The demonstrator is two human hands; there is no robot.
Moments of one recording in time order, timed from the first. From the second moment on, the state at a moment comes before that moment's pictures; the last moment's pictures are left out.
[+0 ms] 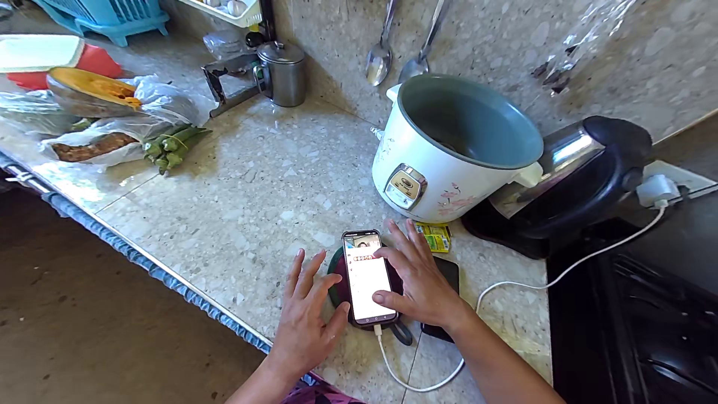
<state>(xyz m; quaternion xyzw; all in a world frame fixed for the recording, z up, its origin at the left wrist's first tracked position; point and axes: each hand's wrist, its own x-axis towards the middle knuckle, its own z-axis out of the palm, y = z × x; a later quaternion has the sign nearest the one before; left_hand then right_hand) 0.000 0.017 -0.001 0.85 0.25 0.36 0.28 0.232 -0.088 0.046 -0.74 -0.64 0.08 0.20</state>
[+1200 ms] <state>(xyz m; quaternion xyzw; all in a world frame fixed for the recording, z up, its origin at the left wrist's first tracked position) 0.000 0.018 -0.001 0.85 0.24 0.37 0.28 0.235 -0.087 0.045 -0.74 -0.63 0.08 0.21</state>
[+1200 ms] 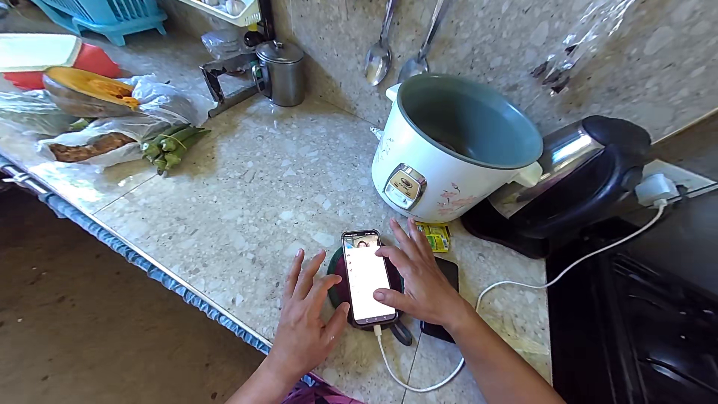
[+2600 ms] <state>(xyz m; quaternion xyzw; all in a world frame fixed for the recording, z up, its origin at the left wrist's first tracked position) -0.003 0.019 0.000 0.87 0.18 0.35 0.29 0.222 -0.126 0.057 -0.71 -0.66 0.07 0.24</state>
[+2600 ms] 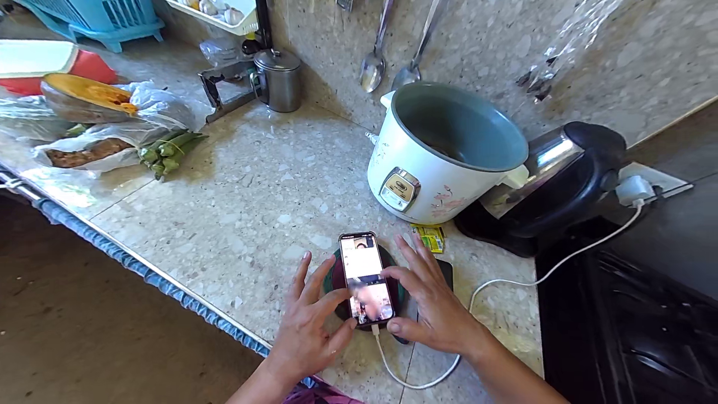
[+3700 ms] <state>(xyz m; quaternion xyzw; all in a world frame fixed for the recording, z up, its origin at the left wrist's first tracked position) -0.001 0.017 0.001 0.90 0.15 0.31 0.27 0.204 -0.145 0.038 -0.69 -0.67 0.08 0.24</state>
